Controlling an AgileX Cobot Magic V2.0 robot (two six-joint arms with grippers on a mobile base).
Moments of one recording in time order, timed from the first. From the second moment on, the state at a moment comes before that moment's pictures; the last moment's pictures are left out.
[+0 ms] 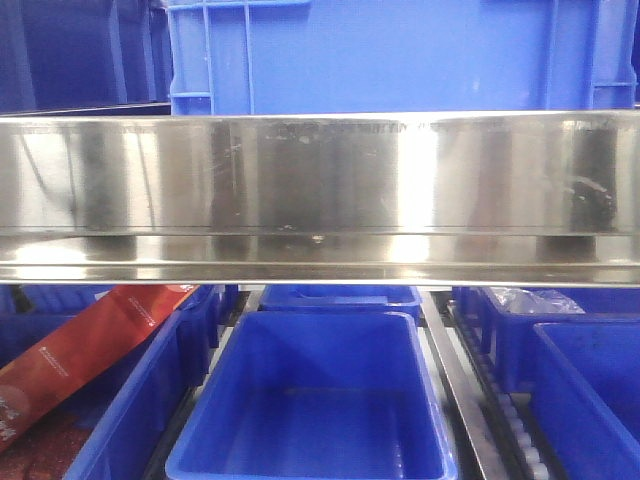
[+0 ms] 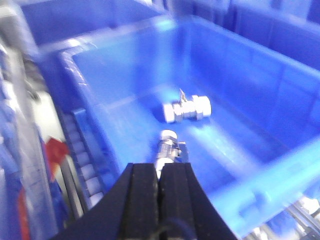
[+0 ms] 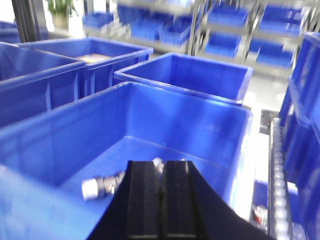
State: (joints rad) left arm -0.34 1.20 -1.54 -0.14 0.77 0.16; right arm 0.37 0.89 -1.11 0.12 0.41 -0.13
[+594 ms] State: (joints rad) left arm -0.34 0.39 -0.58 -0.14 0.27 0.16; right arm 0.37 0.37 -0.49 0.11 0.24 -0.13
